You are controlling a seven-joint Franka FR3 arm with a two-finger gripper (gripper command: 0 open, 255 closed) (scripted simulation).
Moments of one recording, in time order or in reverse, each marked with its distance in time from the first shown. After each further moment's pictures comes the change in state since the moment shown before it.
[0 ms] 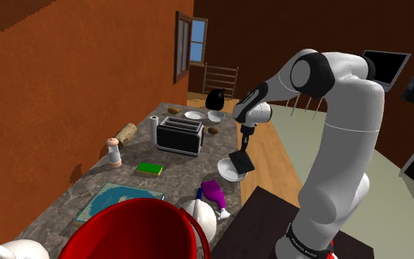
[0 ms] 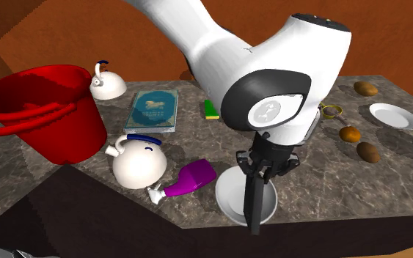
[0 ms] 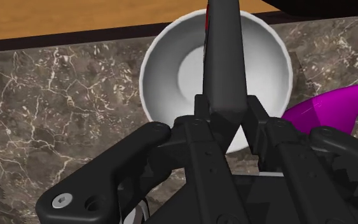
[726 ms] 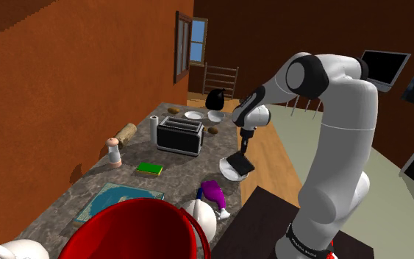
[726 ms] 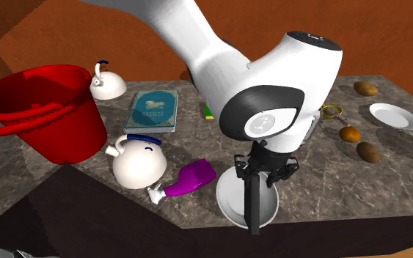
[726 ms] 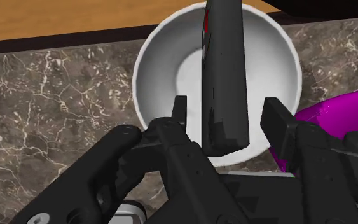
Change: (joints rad) arm -0.007 0.043 0.010 -0.003 0.023 0.040 -0.015
